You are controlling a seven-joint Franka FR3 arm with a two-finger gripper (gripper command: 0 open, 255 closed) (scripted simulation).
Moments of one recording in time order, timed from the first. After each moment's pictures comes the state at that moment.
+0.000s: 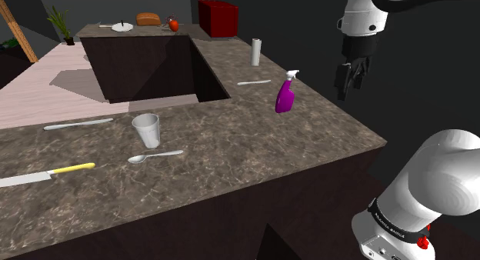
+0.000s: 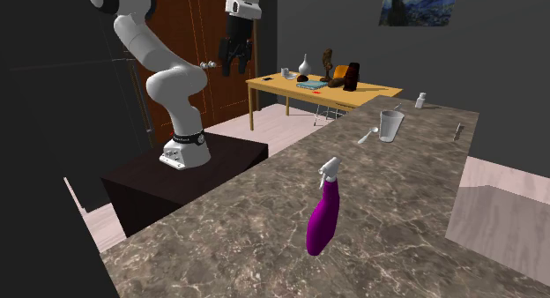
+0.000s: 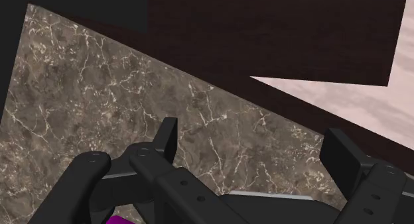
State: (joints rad) arm 0.00 -0.80 -0.01 -2.45 -0.11 1.47 0.00
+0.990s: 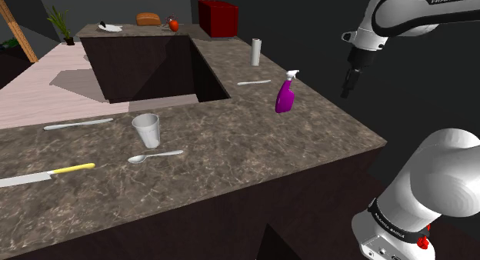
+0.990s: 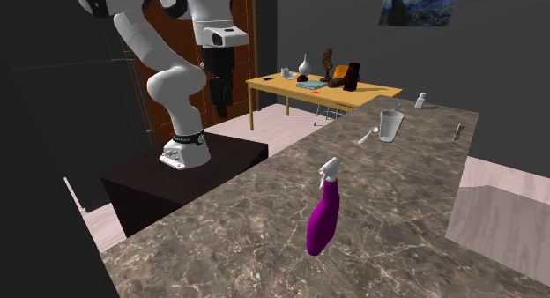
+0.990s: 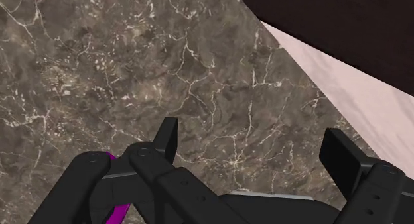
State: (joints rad) arm 0.05 -0.70 -0.49 -2.51 -0.27 1.87 -0.64
